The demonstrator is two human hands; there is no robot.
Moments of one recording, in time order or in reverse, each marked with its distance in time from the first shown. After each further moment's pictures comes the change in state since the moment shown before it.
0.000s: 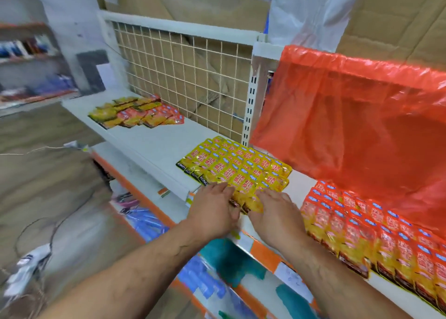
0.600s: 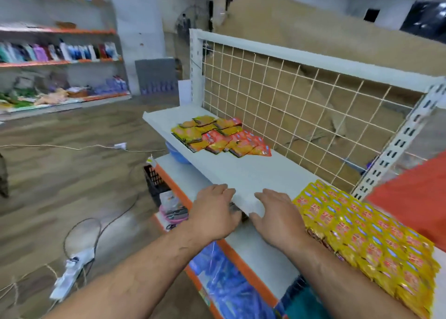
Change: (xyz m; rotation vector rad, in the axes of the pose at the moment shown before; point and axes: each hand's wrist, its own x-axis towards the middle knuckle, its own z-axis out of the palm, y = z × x) left_hand 0.011 -0.314 -0.078 -0.056 0.118 -0.164; right_hand 0.155 -0.287 0.059 -0.040 -0.047 -0.200
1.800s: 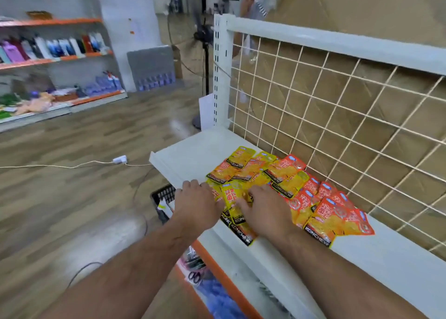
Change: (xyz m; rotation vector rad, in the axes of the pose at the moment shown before) left_hand 0.301 -0.297 0.010 0.298 -0.204 -0.276; right_hand 0.392 -0.149 0.072 0.086 0.037 0.066
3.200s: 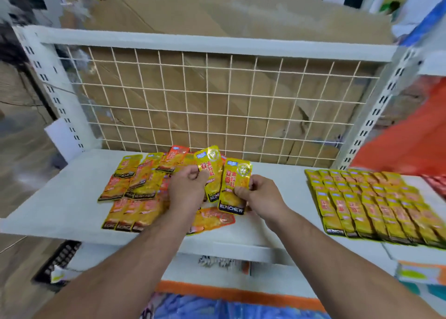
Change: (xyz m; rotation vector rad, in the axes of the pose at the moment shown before) left_hand -0.048 0.155 -0.027 -1.421 -0.214 0.220; right_hand -0.149 0.098 -0.046 1.057 0.461 0.650
